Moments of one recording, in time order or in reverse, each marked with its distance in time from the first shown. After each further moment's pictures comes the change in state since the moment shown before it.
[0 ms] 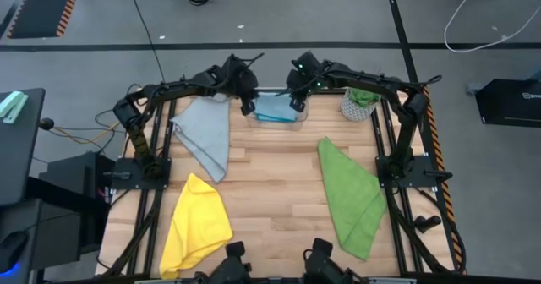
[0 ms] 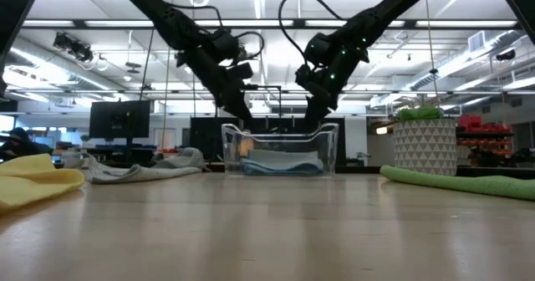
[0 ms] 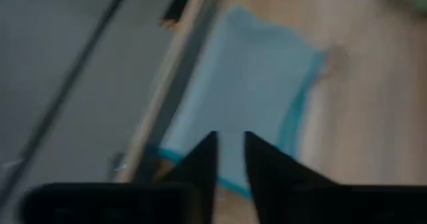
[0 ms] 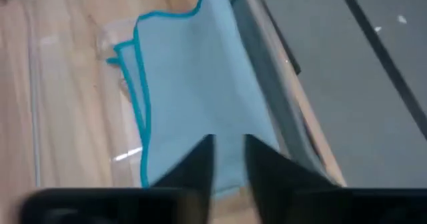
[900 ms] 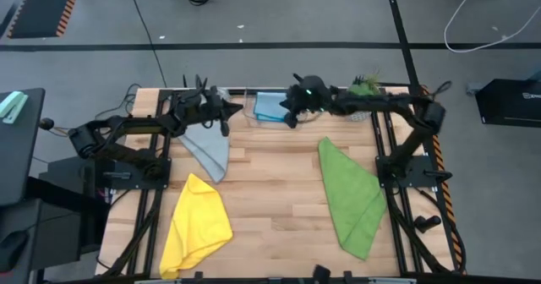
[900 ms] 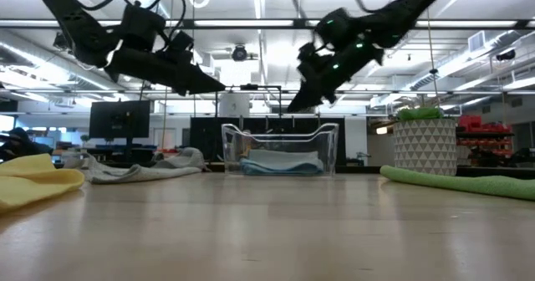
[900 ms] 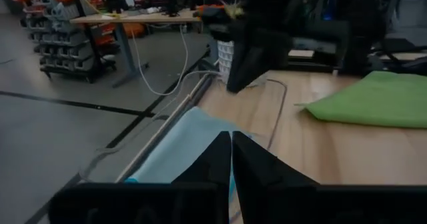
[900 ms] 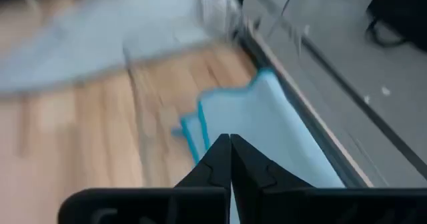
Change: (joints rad) left arm -0.048 -0.469 -0.816 0.981 0.081 -0.242; right arm 0.179 -0.196 -0.390 0.573 0.093 0.215
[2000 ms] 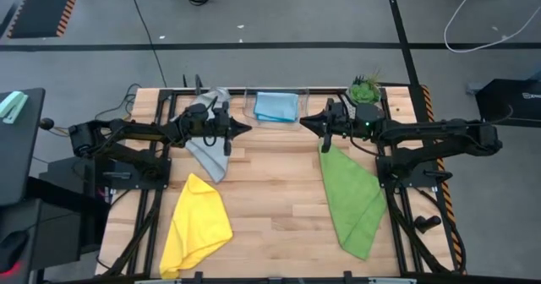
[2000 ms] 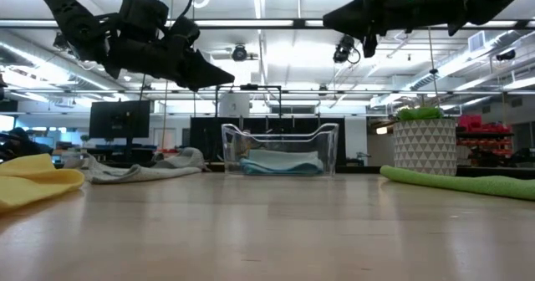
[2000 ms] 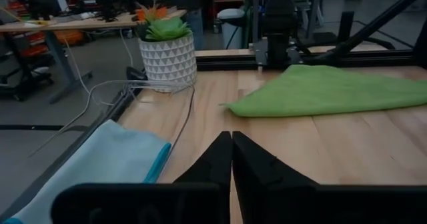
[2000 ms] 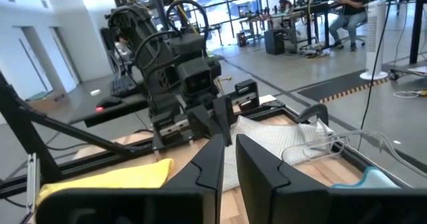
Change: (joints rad) left arm -0.222 -0.009 -0.018 -0.001 -0.002 0.000; right arm 0.270 -0.600 -0.490 0.459 0.006 0.296
